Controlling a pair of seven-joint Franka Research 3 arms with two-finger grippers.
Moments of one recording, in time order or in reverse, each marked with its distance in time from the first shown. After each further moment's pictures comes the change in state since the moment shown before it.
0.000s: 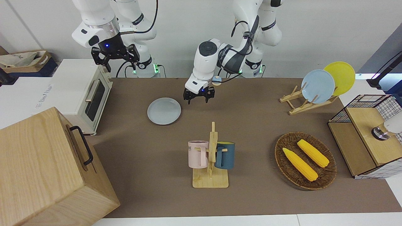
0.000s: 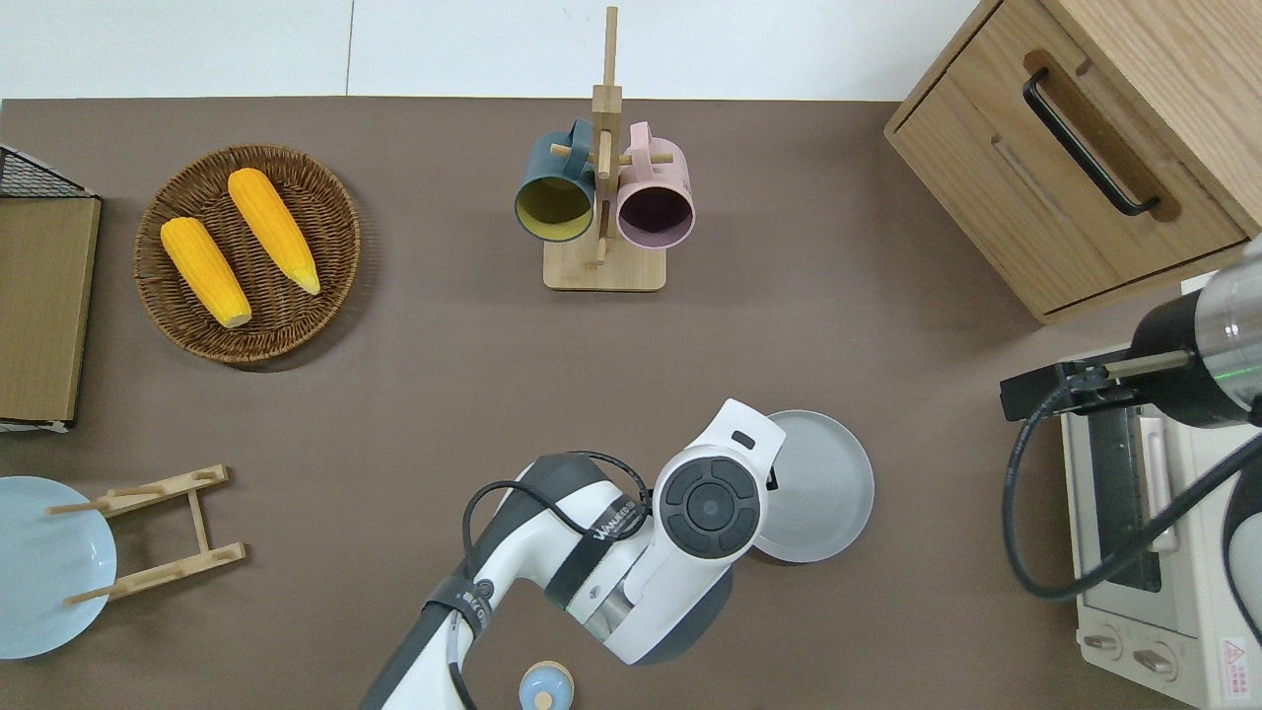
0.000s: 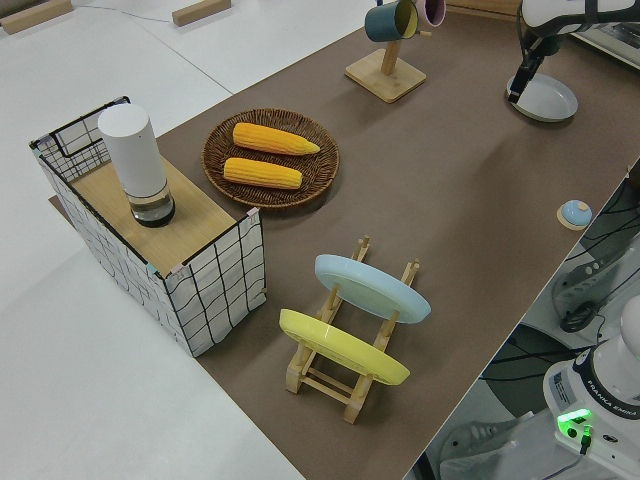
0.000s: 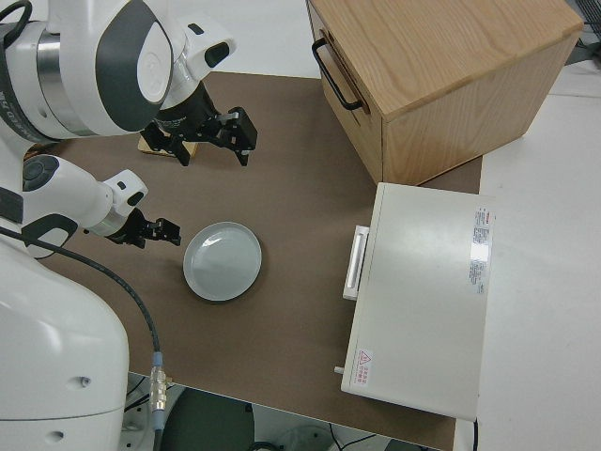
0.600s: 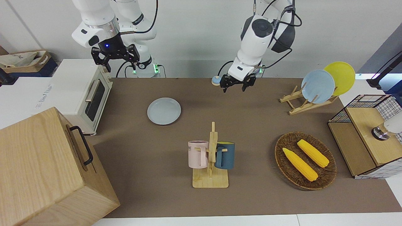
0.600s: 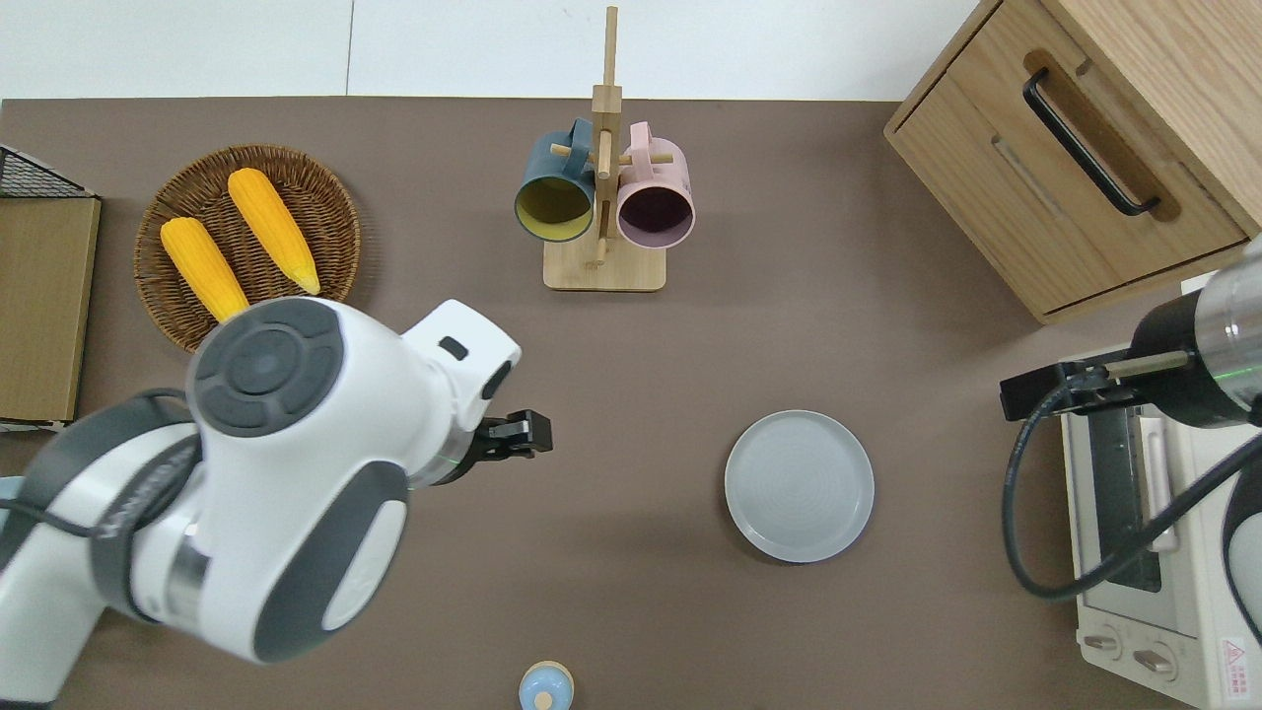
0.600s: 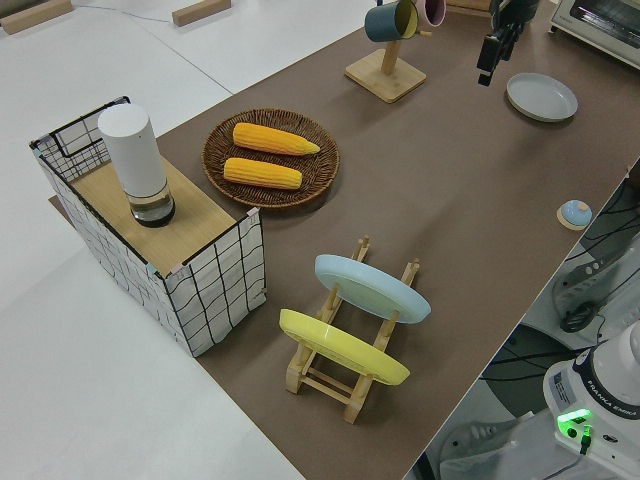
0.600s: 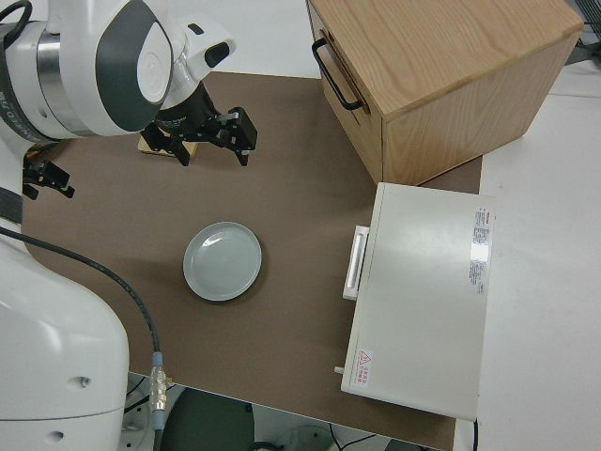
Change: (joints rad) left arm 0.291 -0.244 0.008 0.002 0.000 -0.336 0.292; right arm 0.000 0.000 0.000 0.000 0.000 0.000 0.000
